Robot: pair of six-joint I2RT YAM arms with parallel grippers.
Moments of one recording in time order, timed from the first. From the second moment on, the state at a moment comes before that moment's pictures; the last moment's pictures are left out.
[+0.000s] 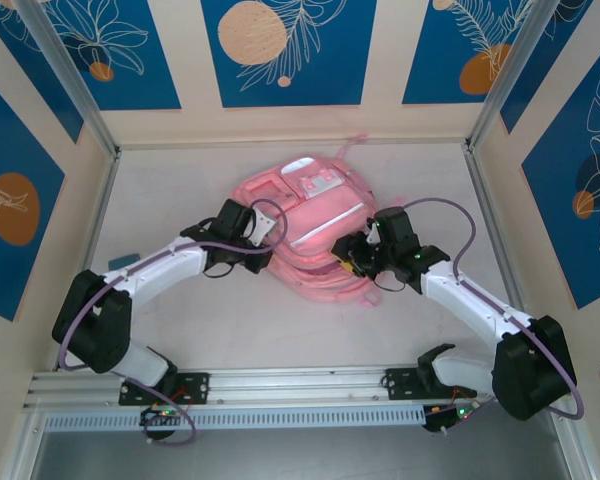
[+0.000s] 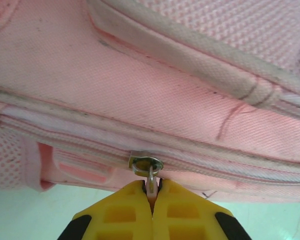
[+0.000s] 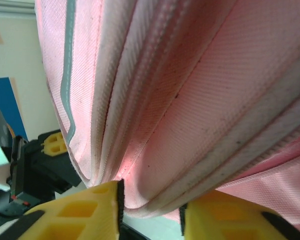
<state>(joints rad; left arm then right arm) -0.58 1.48 0.96 -0.45 0.25 -0.05 0.46 1.17 0.73 -0.32 -0.44 1.10</state>
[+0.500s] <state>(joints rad) -0.72 1.38 0.87 -0.33 0.28 -0.20 0.52 1.21 0.72 -0.27 -0.34 1.17</state>
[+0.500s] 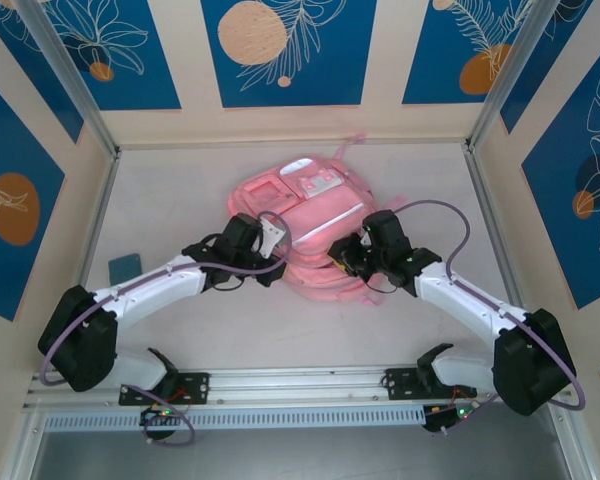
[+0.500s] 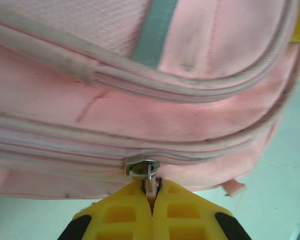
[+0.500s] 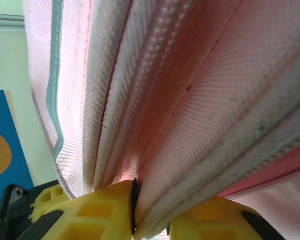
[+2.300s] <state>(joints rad) -0.54 1.23 0.94 -0.55 0.05 -0.74 1.11 1.67 1.30 -1.00 0.48 0.82</state>
